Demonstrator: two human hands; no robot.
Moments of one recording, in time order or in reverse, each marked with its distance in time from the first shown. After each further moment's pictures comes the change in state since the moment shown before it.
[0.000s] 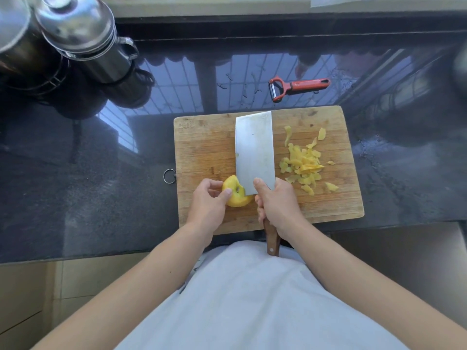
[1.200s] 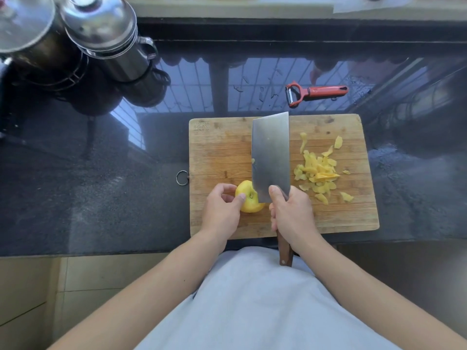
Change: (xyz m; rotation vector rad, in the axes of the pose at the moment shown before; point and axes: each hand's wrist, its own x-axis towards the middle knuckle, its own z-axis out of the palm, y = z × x) left_hand -0.003 0.001 -0.001 -0.023 0.009 0.009; right_hand -0.009 0.000 0.004 -0.159 0.086 -0.074
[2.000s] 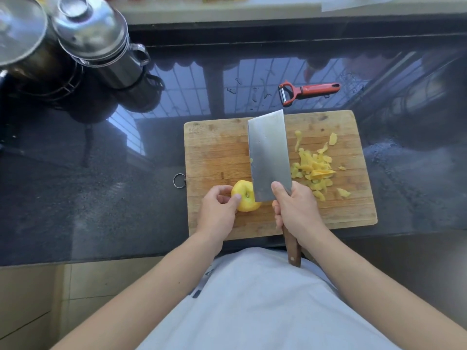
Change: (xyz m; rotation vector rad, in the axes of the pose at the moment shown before) left_hand -0.003 0.000 -0.003 -0.050 -0.012 -0.002; right_hand 0.001 -0.004 -0.017 -0.008 -0.041 0.011
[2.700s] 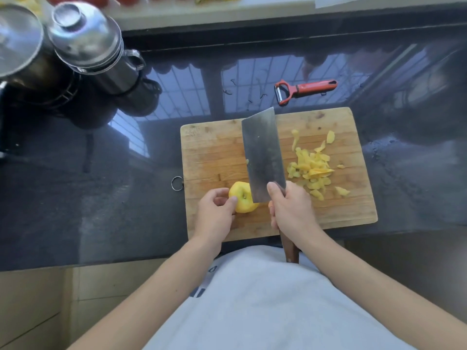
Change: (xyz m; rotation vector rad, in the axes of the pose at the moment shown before) left_hand -0.001 -0.001 0.002 -0.080 0.021 -0.015; right_hand -0.002 -0.002 -0.001 -0.009 -0.016 -0.018
